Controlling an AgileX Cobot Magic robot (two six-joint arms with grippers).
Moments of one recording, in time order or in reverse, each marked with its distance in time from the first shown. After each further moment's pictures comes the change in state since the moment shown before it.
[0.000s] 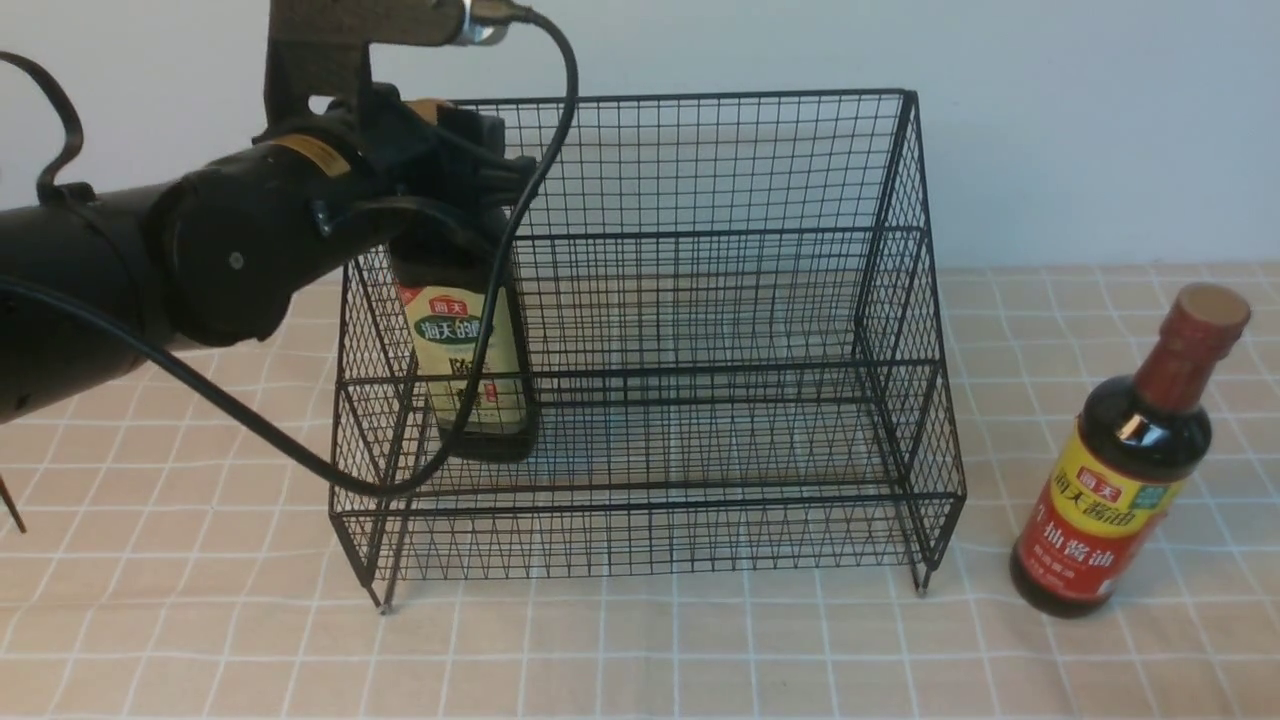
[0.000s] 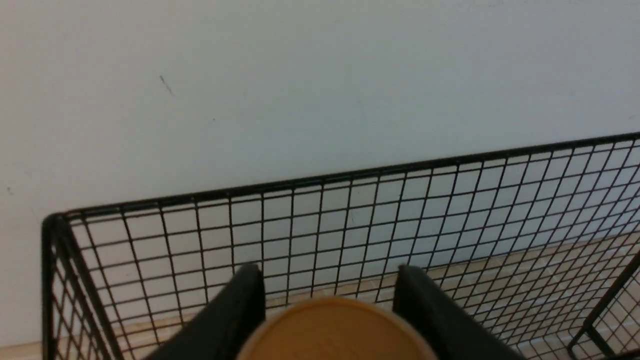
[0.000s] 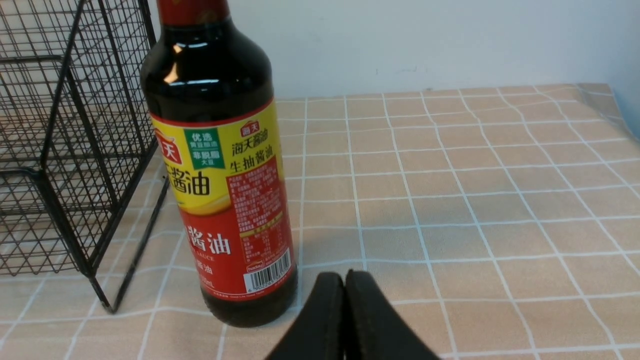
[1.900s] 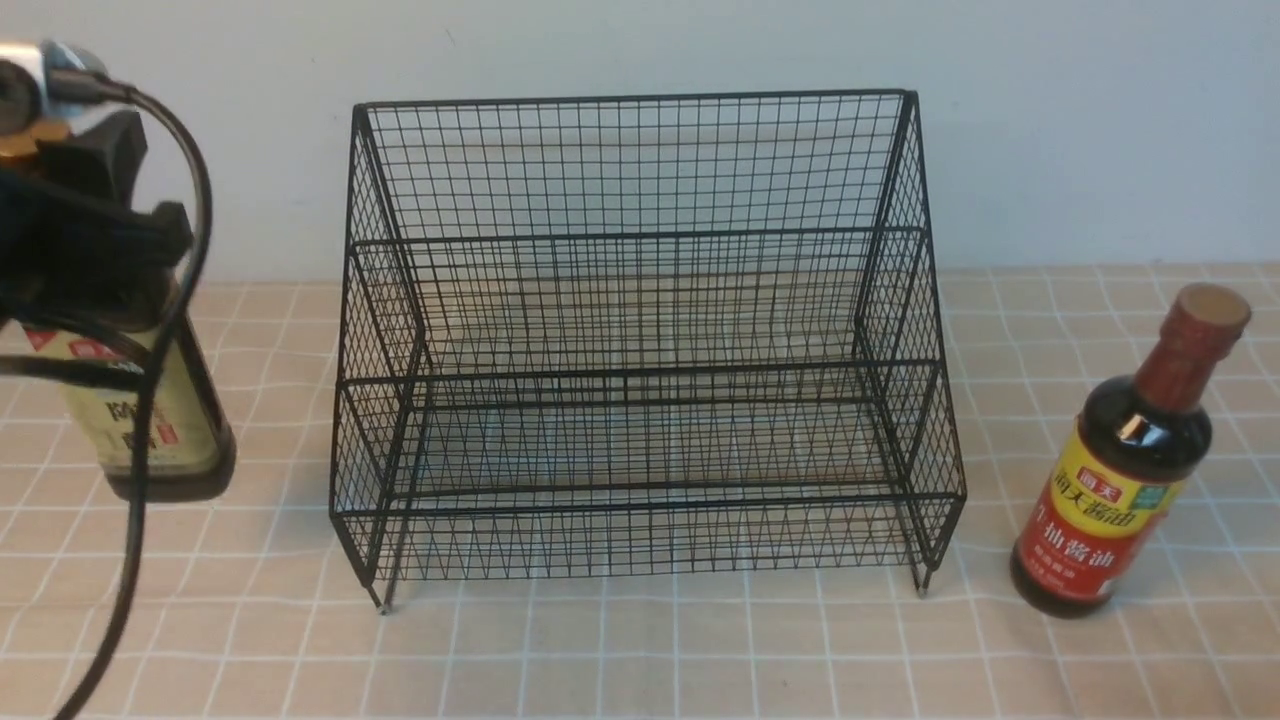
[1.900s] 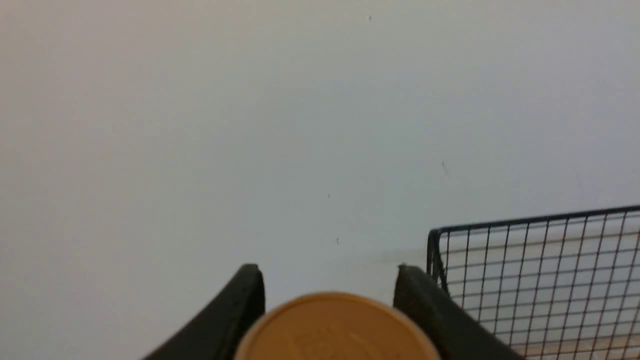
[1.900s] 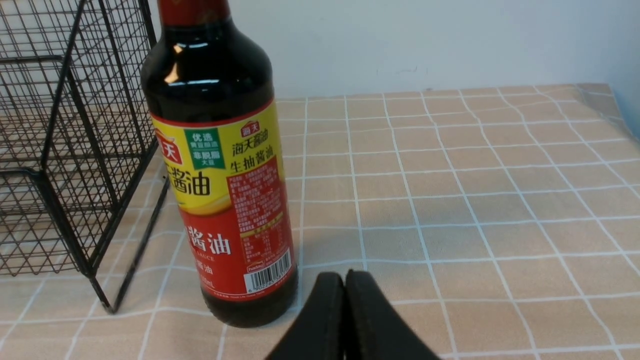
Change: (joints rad) right arm 0.000 0.000 0.000 0.000 0.000 0.000; left arm 0.297 -0.498 0.362 0.284 -0.090 -0.070
